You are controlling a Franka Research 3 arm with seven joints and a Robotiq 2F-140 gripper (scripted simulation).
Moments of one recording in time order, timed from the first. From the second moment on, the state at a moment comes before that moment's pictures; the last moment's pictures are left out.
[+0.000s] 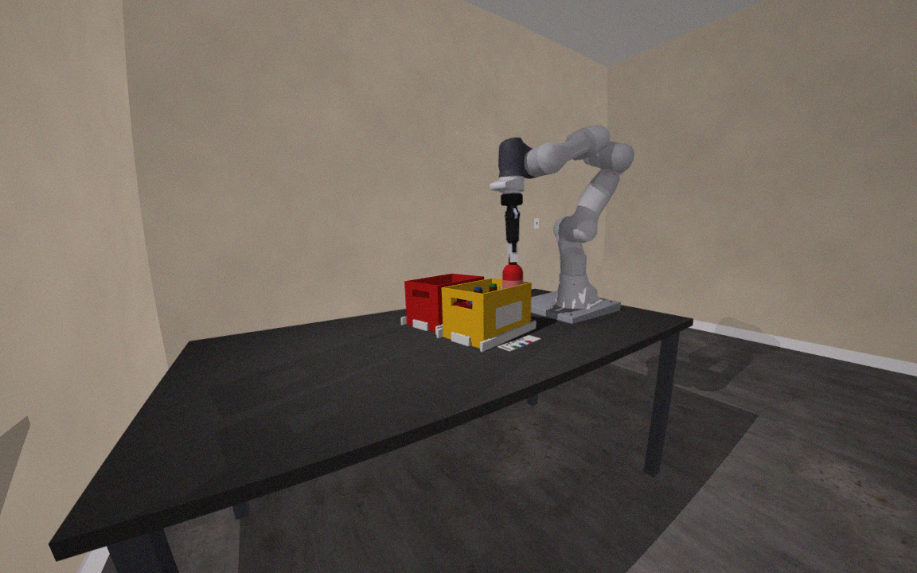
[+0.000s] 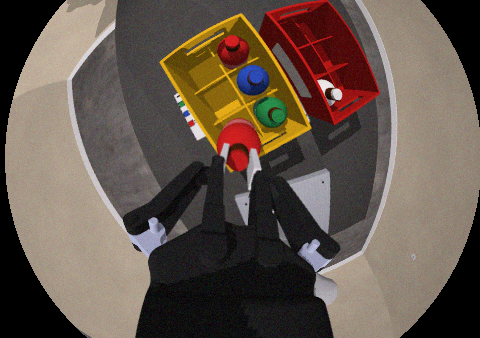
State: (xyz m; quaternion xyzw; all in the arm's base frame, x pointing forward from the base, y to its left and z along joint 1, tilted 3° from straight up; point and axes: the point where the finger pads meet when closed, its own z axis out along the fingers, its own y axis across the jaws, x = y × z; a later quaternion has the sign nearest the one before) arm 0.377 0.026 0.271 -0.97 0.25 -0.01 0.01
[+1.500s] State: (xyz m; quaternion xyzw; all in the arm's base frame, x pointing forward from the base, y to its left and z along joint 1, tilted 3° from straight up) arm 0.380 0.027 0.232 -0.97 0.25 -0.01 0.01
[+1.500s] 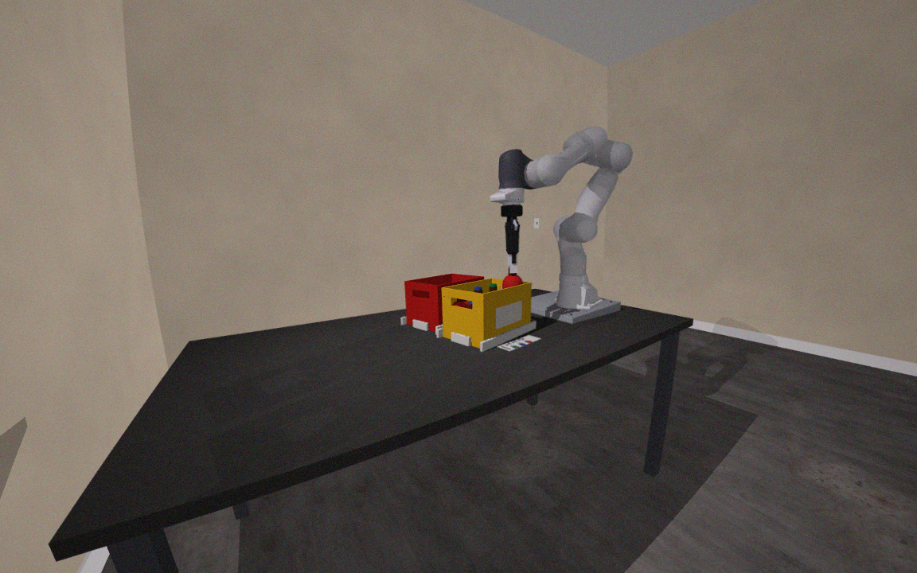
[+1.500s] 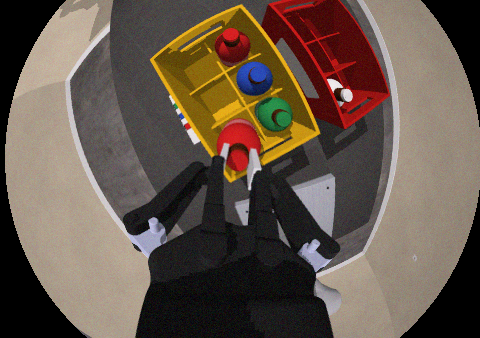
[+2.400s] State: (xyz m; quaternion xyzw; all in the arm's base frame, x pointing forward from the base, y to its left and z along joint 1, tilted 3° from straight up) arm 0.380 0.028 0.207 -0.97 0.25 -0.01 0.01
